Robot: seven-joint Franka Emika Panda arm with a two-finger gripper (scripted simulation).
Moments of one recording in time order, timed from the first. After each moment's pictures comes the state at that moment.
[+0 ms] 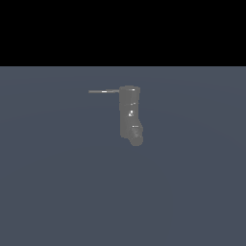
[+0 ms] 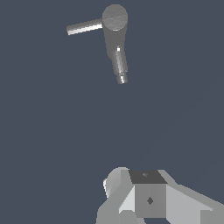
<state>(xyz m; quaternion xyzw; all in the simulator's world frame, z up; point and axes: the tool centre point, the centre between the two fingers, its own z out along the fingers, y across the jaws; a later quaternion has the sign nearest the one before) -0.250 -0.015 0.482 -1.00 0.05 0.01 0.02</state>
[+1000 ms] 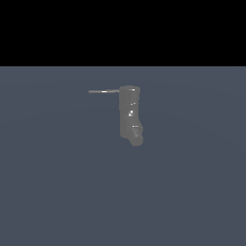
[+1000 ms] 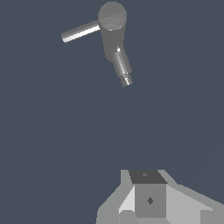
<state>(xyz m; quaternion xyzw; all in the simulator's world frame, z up) -0.226 0.022 0.451 -0.99 0.12 0.01 0.02</state>
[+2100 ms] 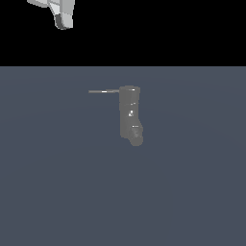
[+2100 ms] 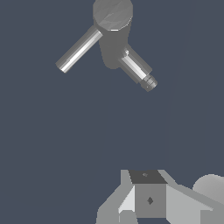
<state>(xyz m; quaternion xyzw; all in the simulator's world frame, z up) -0.129 0.104 0.362 -0.94 0.33 0.01 0.01</state>
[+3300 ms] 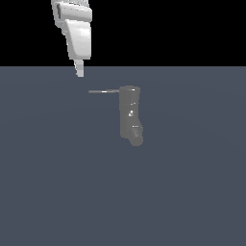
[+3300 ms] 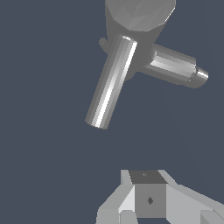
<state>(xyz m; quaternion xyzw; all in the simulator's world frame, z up) 0.004 0.132 0.267 -0.84 0.54 0.00 0.01</state>
